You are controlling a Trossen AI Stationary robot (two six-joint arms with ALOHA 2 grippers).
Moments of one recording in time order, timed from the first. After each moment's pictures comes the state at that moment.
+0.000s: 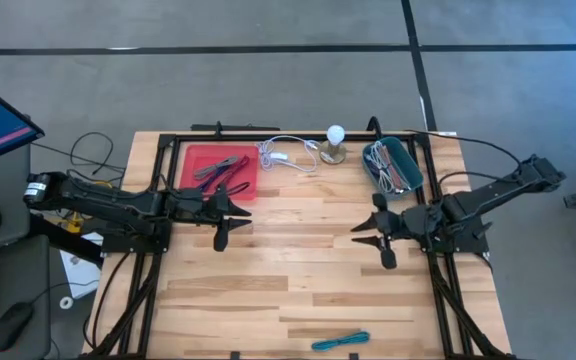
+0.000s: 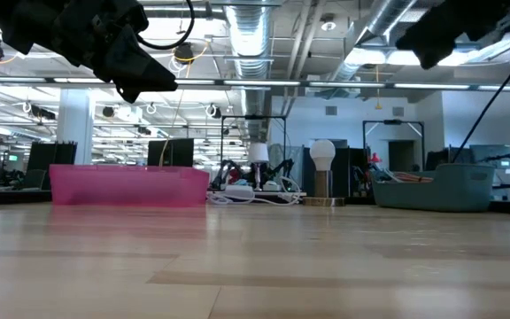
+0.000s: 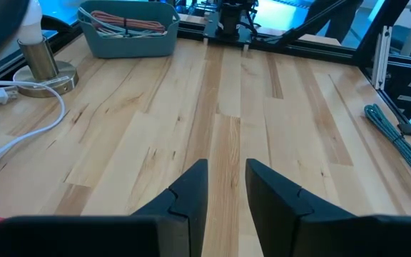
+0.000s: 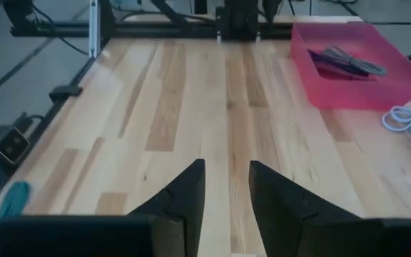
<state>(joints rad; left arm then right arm) -0.07 0.76 0.46 0.22 -0.11 -0.12 0.39 0.81 0.56 -0.19 0.32 0.15</state>
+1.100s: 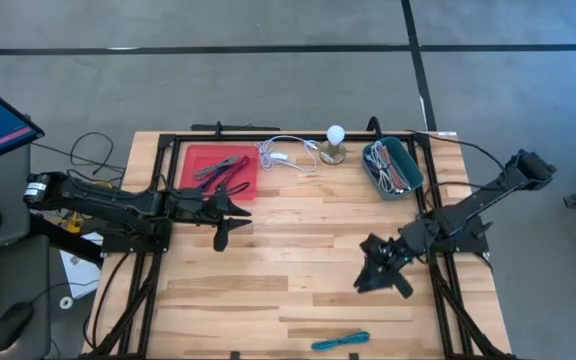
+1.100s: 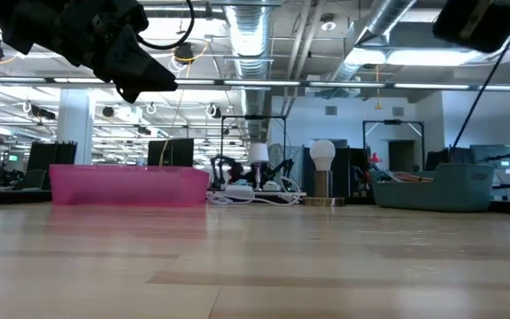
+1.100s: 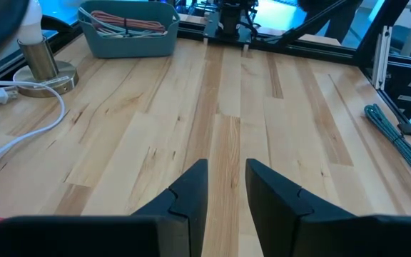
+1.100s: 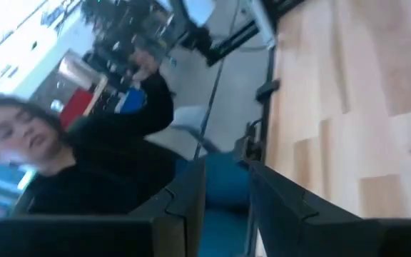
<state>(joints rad) -0.07 0.76 0.46 0.22 -0.11 -0.12 0.52 0.99 0.54 0.21 -0.13 0.84</state>
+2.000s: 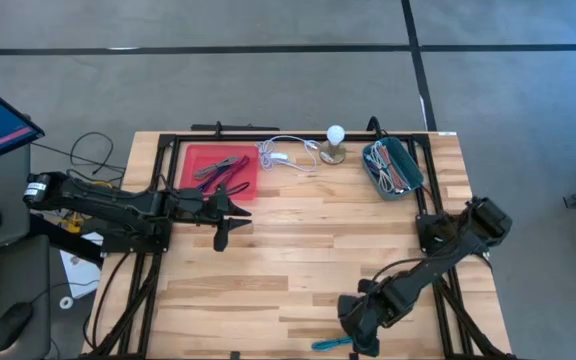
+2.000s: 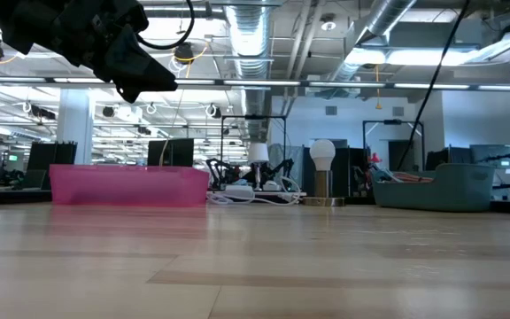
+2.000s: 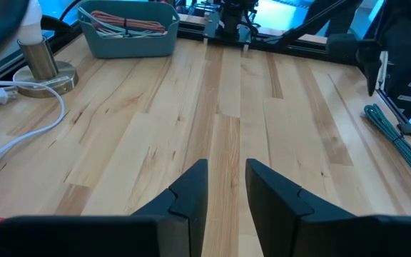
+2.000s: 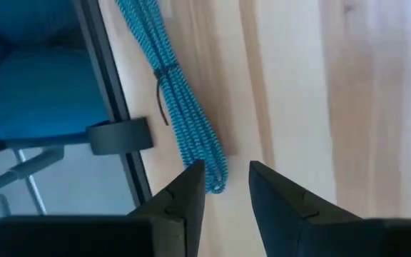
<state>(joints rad) -0.07 0.76 0.46 0.22 -0.11 -0.12 0.69 1.74 1.23 -0.71 -0.18 0.94</state>
